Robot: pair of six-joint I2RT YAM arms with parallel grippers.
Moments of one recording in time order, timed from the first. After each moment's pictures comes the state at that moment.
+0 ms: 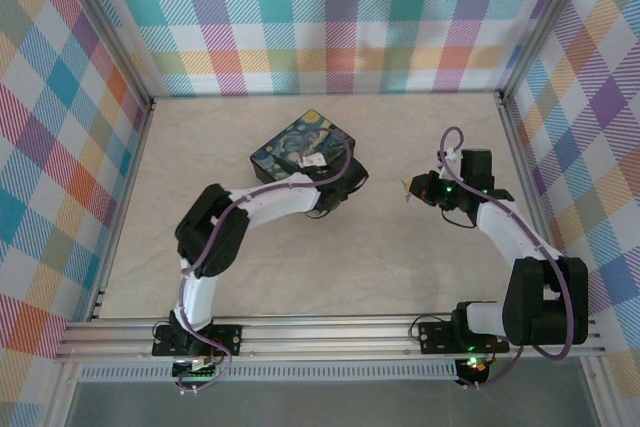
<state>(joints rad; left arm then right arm) -0.83 1.97 1.46 -0.68 -0.54 -1.13 0.02 1.30 0.76 -0.28 -0.65 0.48</state>
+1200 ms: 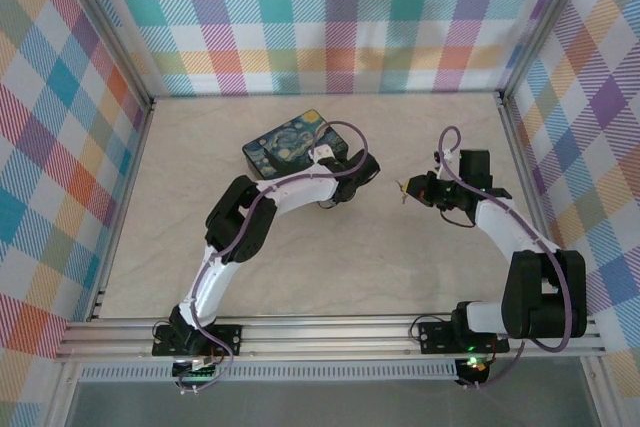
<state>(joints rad) -0.82 2.25 1.76 -0.78 -0.69 -1.15 0.02 1.33 0.76 -0.27 -0.72 0.48</state>
